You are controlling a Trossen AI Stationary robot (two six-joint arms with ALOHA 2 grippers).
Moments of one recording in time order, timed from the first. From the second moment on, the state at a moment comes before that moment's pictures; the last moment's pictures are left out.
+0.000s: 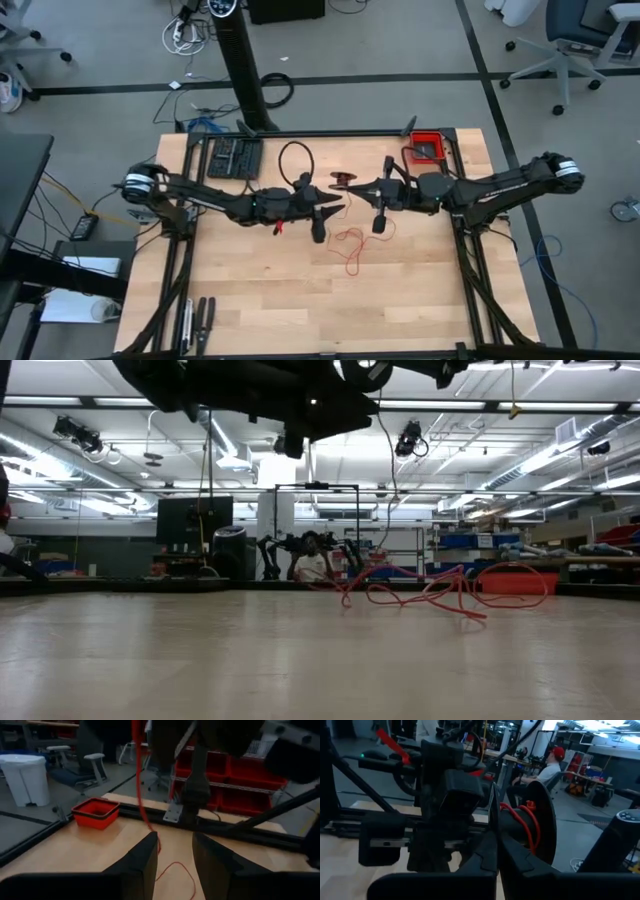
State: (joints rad) left arm -0.06 1.64 0.88 0.71 -0.29 -0.14; right arm 0.14 1.11 0.74 0.36 0.37 -0.21
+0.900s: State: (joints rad) left arm -0.05 1.73 0.88 0.85 -0.37 -0.03; right arm 0.15 1.15 0.74 0.46 0.32 -0.20
